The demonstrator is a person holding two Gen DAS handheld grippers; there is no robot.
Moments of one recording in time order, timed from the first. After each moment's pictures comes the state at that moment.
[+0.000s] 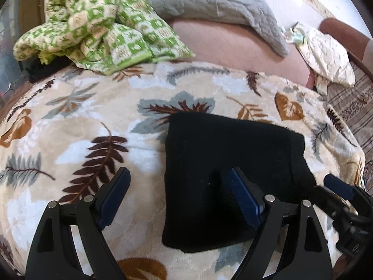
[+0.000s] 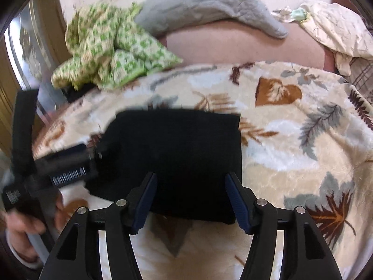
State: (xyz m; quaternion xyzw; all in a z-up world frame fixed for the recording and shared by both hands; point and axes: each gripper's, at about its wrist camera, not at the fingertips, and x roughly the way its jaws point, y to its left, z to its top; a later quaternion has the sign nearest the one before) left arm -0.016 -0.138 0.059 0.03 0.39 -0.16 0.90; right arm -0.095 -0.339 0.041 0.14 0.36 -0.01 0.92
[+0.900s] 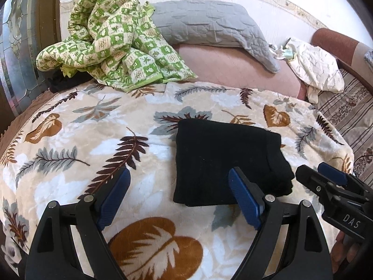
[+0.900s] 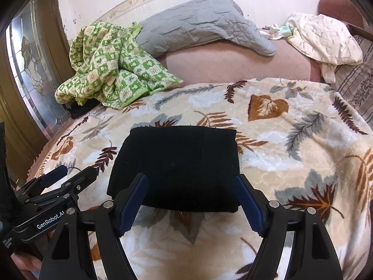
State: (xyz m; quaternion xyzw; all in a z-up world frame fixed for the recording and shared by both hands) left arm -0.089 -0.110 0.101 0.03 0.34 -0.15 0.93; right arm -0.133 -0.321 0.072 0.14 0.32 -0.03 0.94
